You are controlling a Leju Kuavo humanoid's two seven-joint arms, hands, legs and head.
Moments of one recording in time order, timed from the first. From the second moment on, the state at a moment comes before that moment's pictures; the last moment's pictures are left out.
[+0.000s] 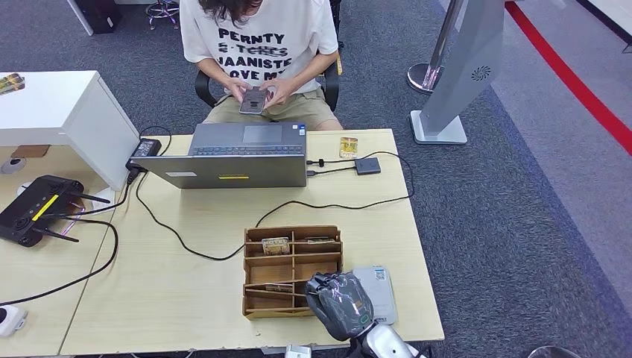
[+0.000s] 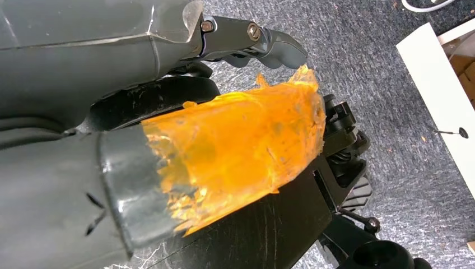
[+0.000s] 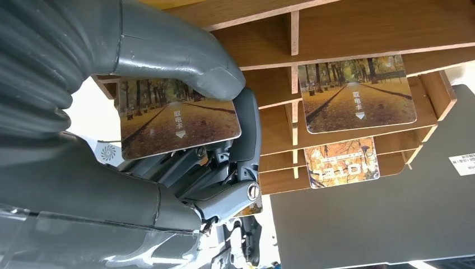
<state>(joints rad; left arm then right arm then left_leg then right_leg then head) -0.12 -0.18 -1.37 -0.17 0.93 0.31 -0.15 -0.10 -0.06 0.83 -1.25 1.09 -0.53 -0.01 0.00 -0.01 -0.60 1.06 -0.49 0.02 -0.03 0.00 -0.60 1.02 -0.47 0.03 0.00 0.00</state>
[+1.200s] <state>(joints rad) -0.11 -0.18 -1.37 -0.17 0.93 0.32 -0.20 -0.05 -0.03 0.76 -1.38 0.96 -0.63 -0.16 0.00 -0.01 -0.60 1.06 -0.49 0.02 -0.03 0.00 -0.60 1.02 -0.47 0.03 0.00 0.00</state>
